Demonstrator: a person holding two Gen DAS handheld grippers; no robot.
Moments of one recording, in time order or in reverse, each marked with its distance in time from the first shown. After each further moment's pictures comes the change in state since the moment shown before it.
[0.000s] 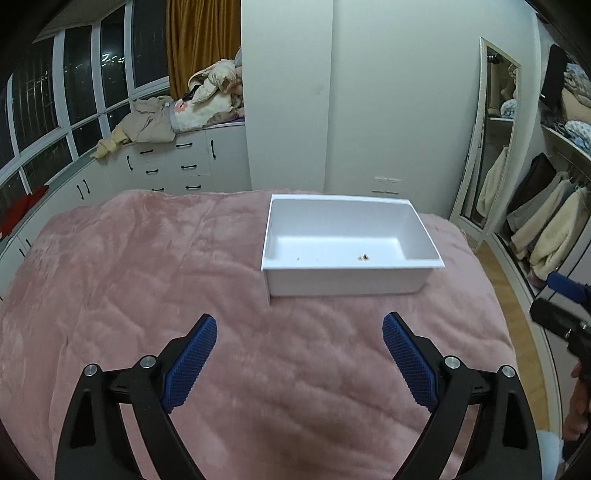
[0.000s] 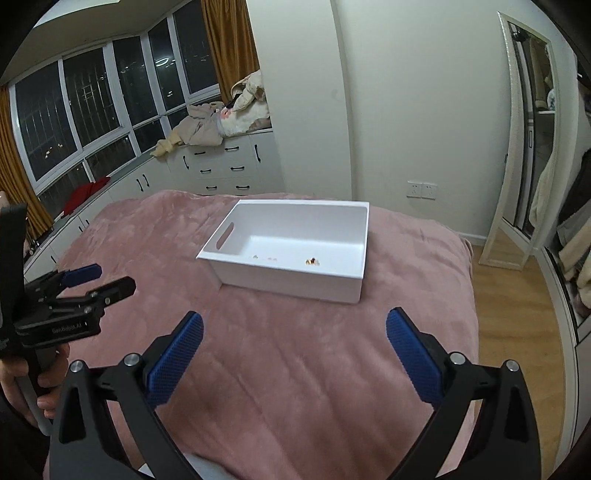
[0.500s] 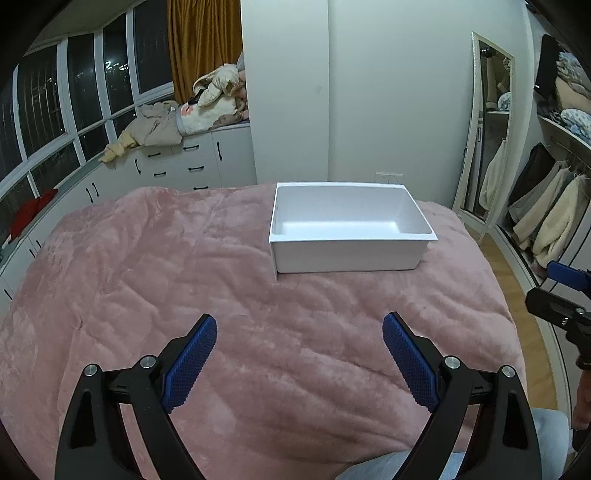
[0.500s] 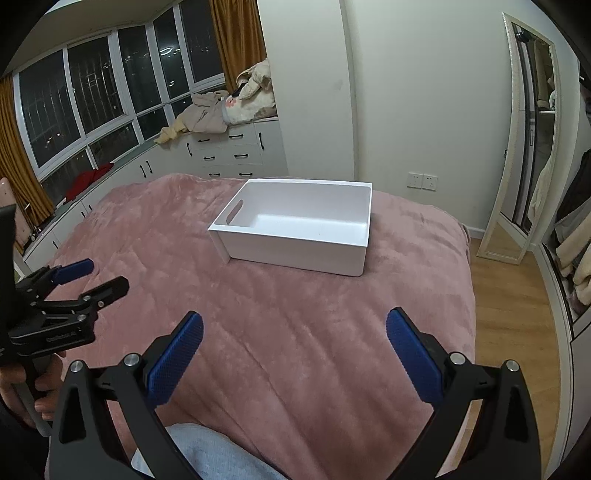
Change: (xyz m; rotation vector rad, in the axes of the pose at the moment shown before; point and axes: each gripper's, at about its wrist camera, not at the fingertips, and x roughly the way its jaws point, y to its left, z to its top) left arm -0.041 -0.007 -0.039 0.024 -0.013 0.025; right arm -0.018 0.016 -0.027 -0.024 0.035 -0.007
